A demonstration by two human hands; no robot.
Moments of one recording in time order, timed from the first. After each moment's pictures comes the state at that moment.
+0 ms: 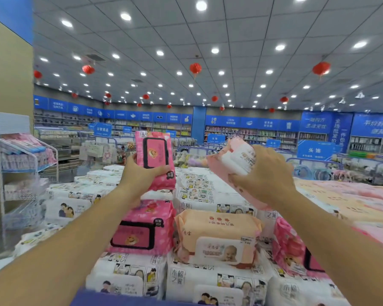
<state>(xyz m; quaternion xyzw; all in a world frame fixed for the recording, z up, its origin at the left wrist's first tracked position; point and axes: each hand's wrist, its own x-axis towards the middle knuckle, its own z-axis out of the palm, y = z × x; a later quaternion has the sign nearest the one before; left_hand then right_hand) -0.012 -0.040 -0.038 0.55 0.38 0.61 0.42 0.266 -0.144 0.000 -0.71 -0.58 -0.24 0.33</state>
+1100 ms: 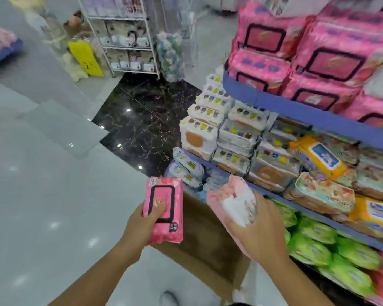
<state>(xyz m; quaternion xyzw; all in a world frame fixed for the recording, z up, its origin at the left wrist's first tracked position) -0.519 -0.572 -0.577 0.22 0.72 0.39 0.54 -0.247 -0.515 -0.570 -0.66 -0.67 0.28 0.18</state>
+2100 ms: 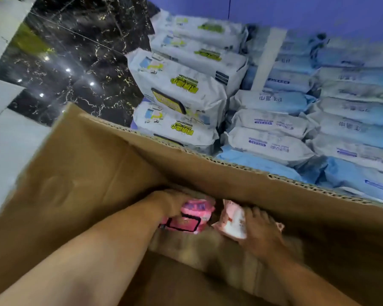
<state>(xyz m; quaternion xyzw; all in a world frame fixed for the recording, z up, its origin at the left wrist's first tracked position) -0.611 -0.354 -1.266 0.71 0.48 -0.32 0.40 -0.346 -0.448 -1.303 -0.66 -0.71 0.22 -0.14</state>
